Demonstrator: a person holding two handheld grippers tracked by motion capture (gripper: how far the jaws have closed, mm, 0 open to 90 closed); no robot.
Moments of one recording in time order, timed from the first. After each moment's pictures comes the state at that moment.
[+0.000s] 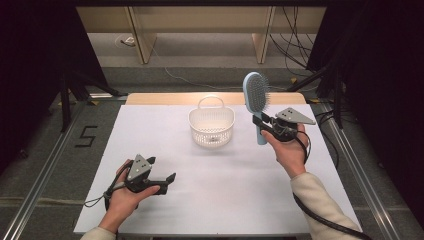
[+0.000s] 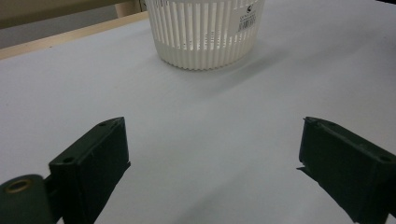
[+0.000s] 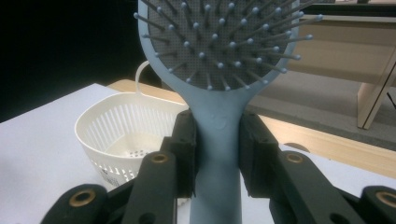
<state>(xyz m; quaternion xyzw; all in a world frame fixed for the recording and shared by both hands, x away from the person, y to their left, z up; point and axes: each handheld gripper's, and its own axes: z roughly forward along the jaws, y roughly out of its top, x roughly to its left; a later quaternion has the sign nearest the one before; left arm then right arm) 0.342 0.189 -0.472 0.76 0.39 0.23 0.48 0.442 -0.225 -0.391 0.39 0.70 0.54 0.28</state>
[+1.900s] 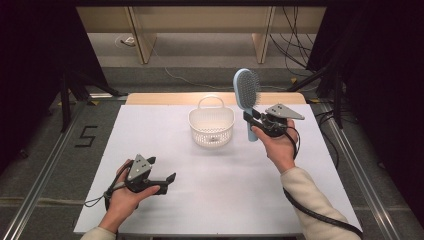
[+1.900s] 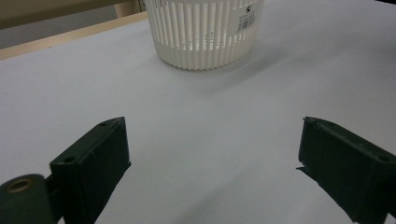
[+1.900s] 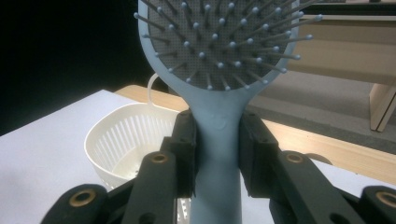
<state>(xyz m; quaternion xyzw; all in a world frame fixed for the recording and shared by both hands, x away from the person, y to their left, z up) 0.343 0.189 -0.472 0.76 0.39 0.23 0.48 0.454 -0.200 -0.389 0.39 0.69 0.54 0.27</state>
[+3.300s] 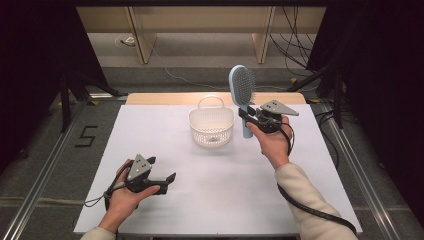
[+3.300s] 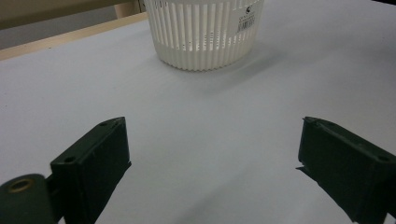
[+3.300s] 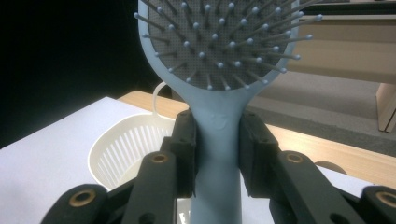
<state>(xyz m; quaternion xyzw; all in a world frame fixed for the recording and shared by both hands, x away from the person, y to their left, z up) 0.343 0.189 -0.472 0.76 0.38 0.23 0.48 0.464 -0.187 -0.386 0.39 0.69 0.55 0.26</state>
